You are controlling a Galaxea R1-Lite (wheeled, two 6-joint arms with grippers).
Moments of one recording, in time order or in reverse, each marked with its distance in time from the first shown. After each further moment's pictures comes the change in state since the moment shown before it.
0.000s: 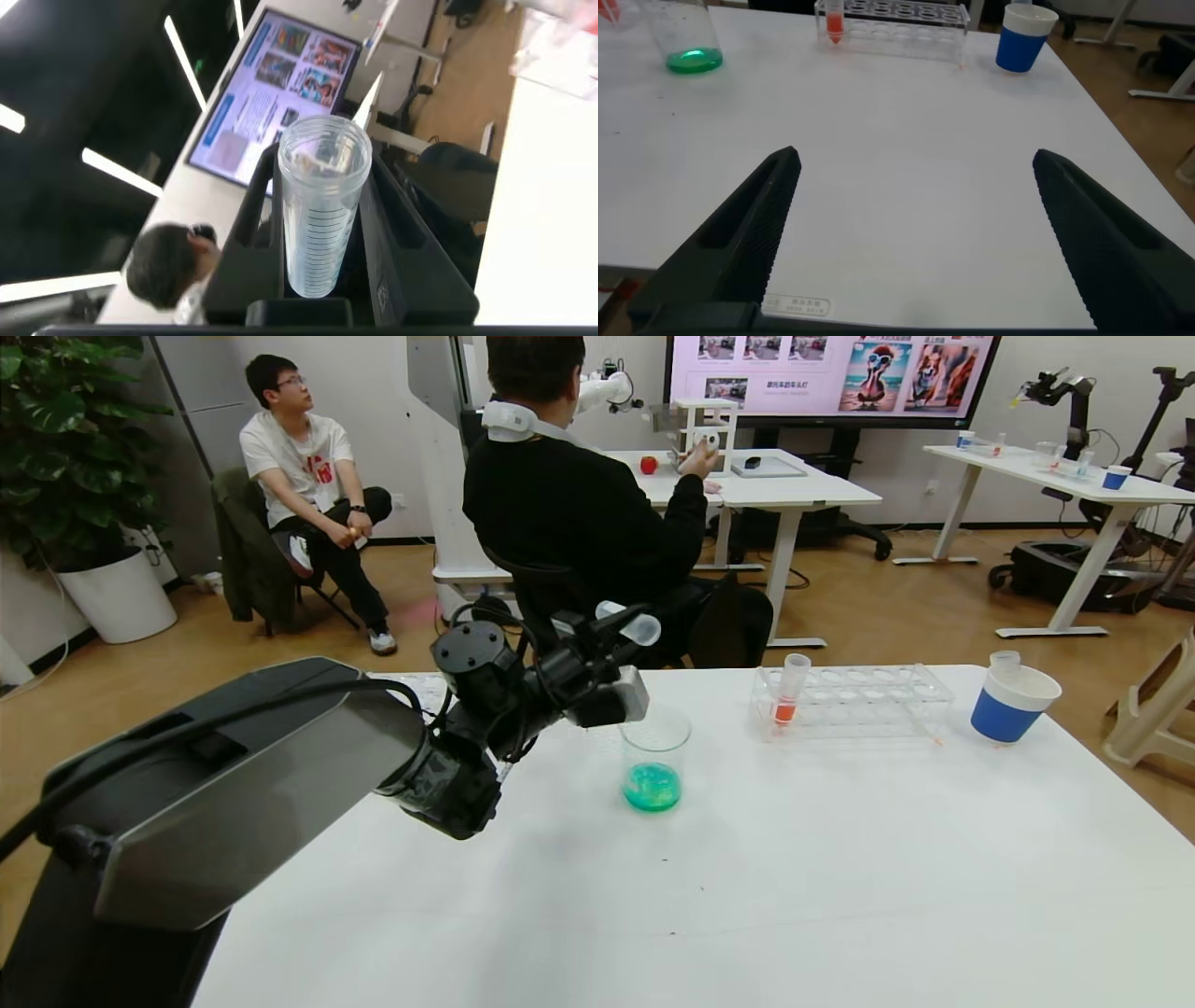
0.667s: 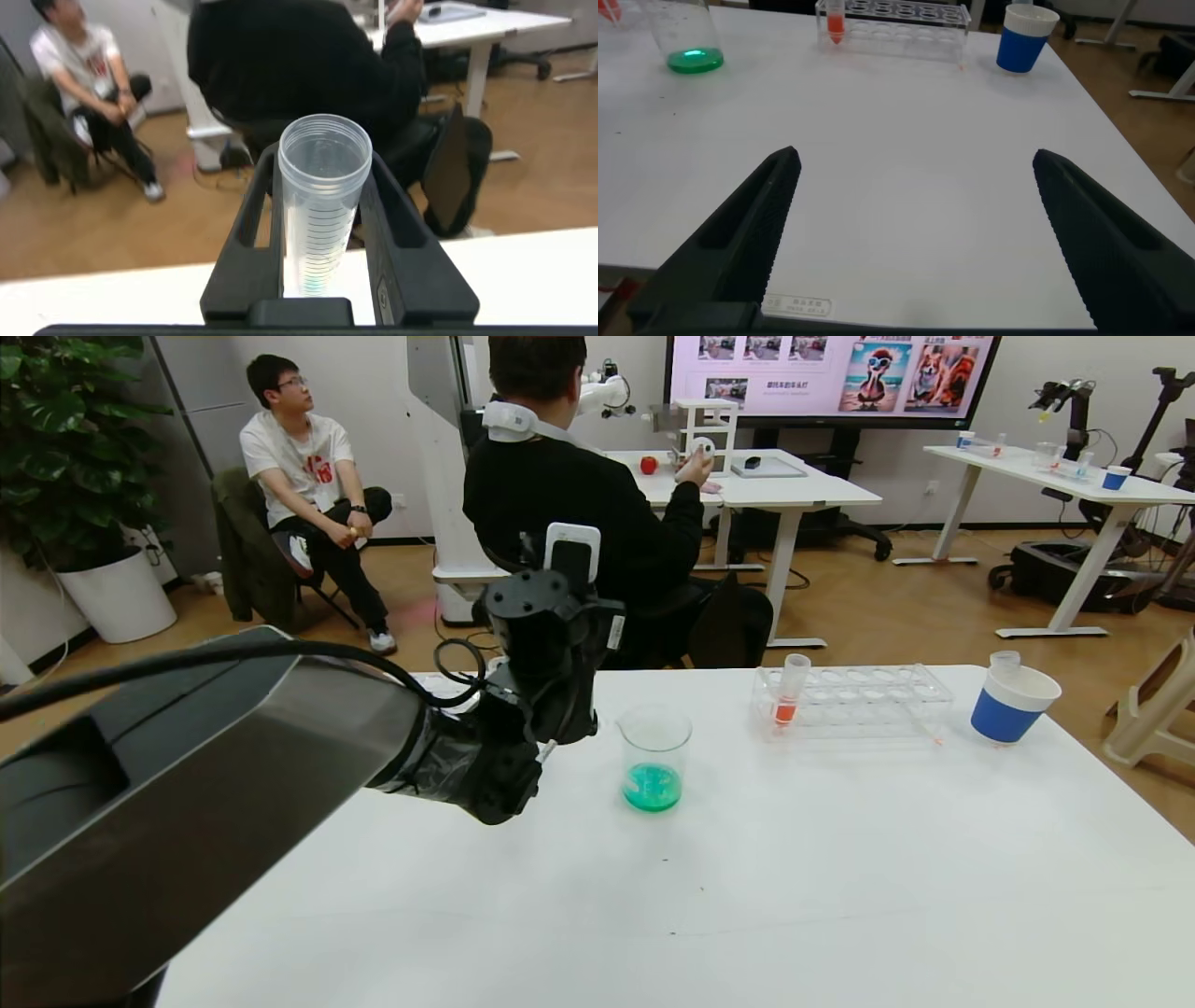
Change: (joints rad) left arm -0.149 -0.125 -0.097 0.345 1.010 -0.926; right arm 0.000 0.000 0.000 0.000 0.000 0.000
